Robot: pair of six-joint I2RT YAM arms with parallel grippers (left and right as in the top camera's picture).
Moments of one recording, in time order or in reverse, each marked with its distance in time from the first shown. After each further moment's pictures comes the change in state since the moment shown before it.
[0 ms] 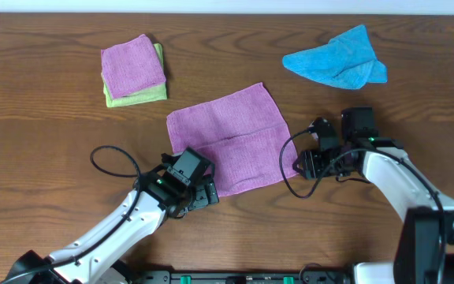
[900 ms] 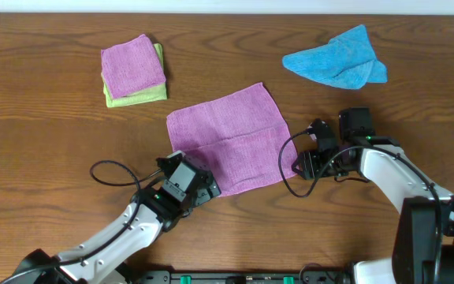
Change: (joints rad) left arm -0.022 -0.011 -0.170 0.375 -0.068 -0.166; right arm 0.000 0.035 0.000 0.016 -0.003 -0.003
